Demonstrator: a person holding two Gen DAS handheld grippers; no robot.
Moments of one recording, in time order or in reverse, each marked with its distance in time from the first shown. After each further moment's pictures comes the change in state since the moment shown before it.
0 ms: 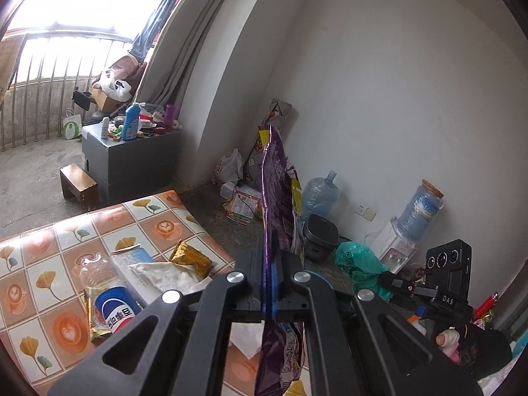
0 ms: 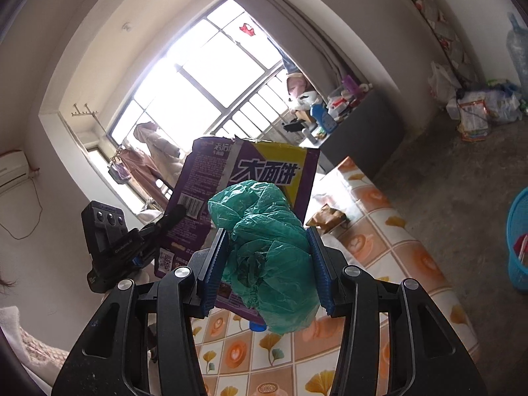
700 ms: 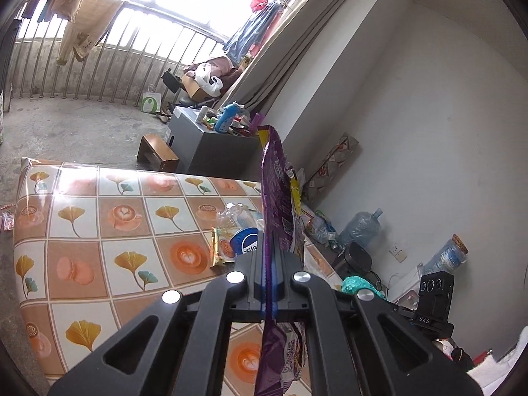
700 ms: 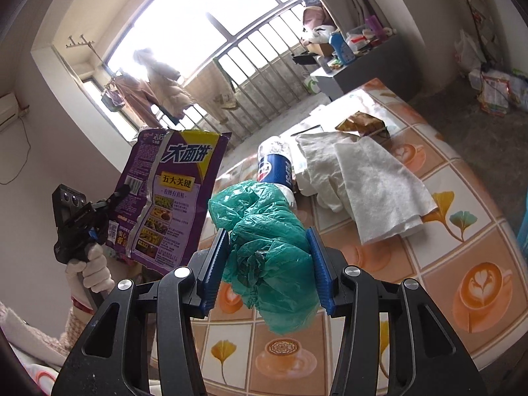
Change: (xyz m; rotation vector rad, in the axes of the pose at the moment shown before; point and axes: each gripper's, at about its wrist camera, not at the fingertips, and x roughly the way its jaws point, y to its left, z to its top) left arm -0.185 0.121 -0.086 -0.275 -0.122 0.195; right arm 0.069 0.050 -0.086 -0.113 0.296 -0.021
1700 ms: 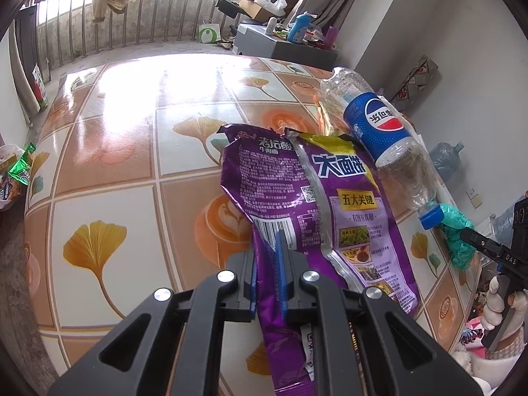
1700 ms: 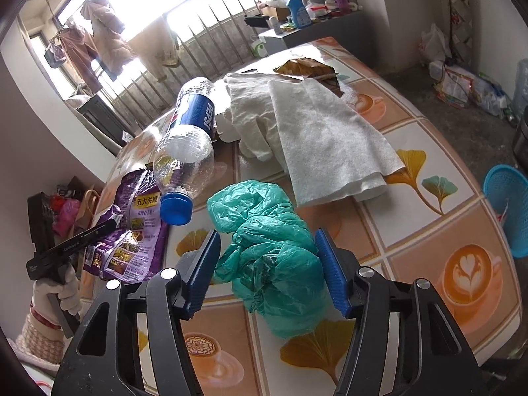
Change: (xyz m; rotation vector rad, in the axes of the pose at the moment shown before) left arm 0.078 0.076 -0.116 -0.003 0.333 0.353; right arm 0.057 -0.028 -0.032 -0.062 0.177 -0.337
